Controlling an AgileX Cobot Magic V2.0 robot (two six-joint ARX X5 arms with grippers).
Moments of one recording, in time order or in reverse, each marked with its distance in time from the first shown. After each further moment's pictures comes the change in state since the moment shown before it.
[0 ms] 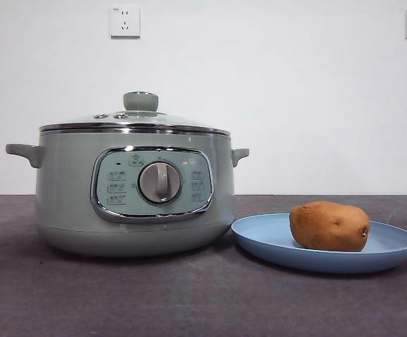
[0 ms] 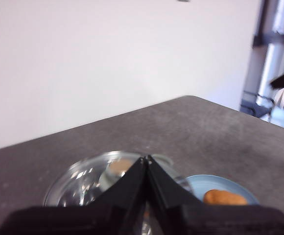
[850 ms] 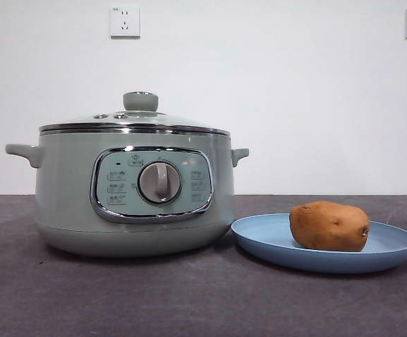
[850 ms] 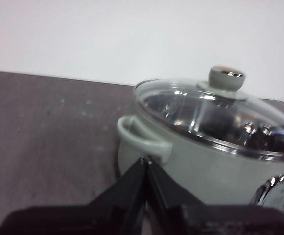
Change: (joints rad) left arm 0.119 -0.469 -0.720 0.249 -0.254 -0.195; right arm 0.000 0.000 0.000 0.000 0.000 0.000
